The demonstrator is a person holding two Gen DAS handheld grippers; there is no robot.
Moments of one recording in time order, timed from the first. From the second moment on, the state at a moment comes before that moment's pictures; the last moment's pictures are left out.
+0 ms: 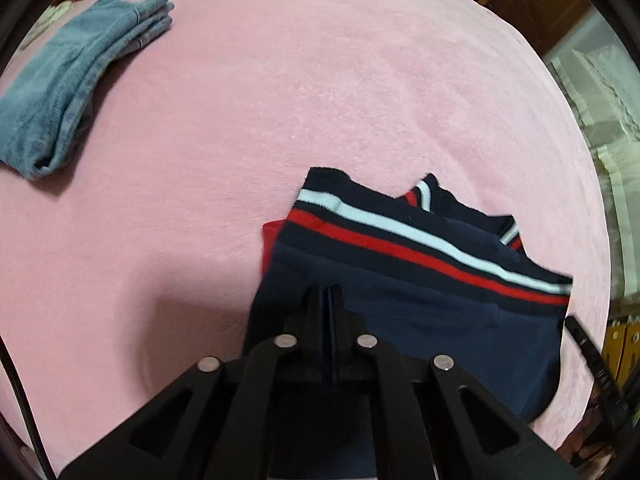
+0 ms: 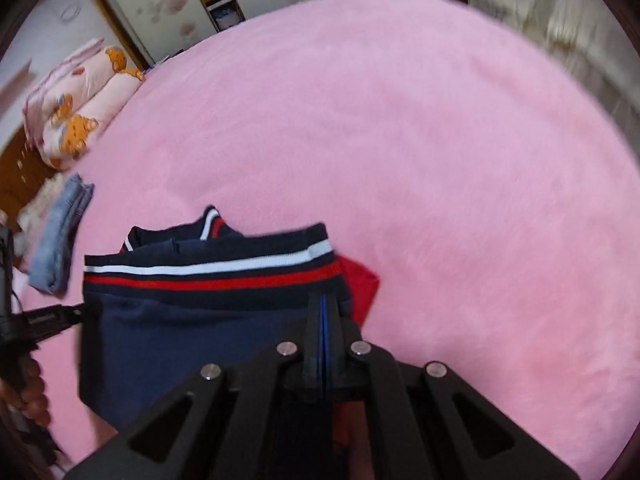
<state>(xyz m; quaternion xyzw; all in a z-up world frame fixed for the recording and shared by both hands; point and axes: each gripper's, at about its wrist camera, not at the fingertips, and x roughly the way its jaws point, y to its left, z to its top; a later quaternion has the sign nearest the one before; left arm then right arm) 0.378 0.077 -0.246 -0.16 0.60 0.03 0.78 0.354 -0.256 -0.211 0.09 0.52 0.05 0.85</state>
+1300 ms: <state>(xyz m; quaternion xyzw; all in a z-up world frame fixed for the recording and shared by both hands) 0.236 0.084 -0.255 -0.17 0.64 0.03 0.75 0.277 -0.276 -0.197 0.16 0.54 0.06 0.82</state>
